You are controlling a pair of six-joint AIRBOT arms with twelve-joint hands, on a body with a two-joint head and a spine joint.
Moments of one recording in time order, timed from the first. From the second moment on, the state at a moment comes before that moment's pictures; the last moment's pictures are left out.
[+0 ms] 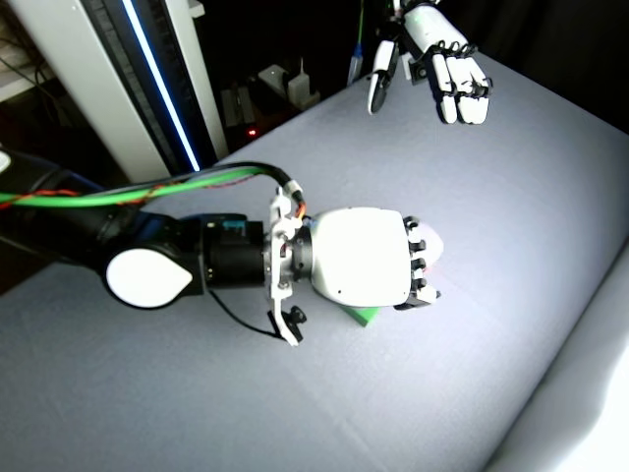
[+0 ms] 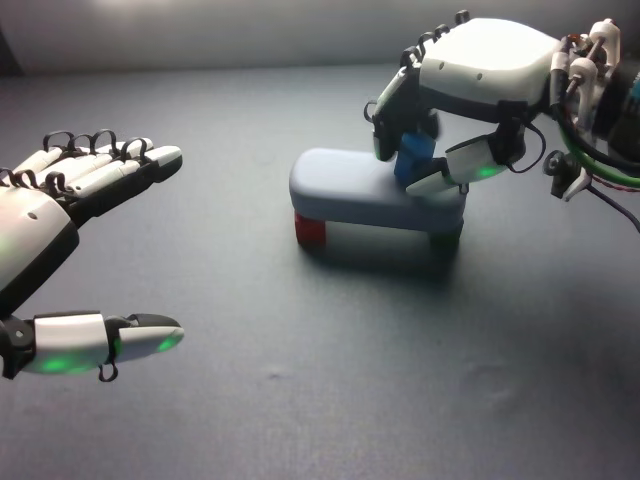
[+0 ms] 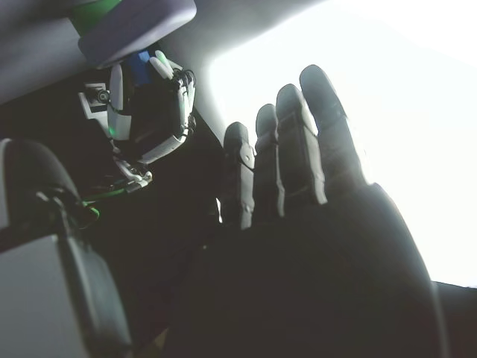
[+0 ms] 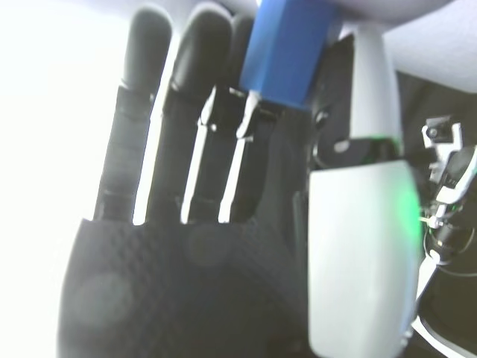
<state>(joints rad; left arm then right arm) 1.24 -0.84 0.89 -0.30 -1.27 0.79 -0.39 -1.38 1.62 -0.55 0.58 -0.33</state>
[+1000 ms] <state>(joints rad) 1.24 -0.84 0.88 -0.32 -1.33 0.78 -0.46 -1.16 1.42 -0.35 0.82 -0.40</state>
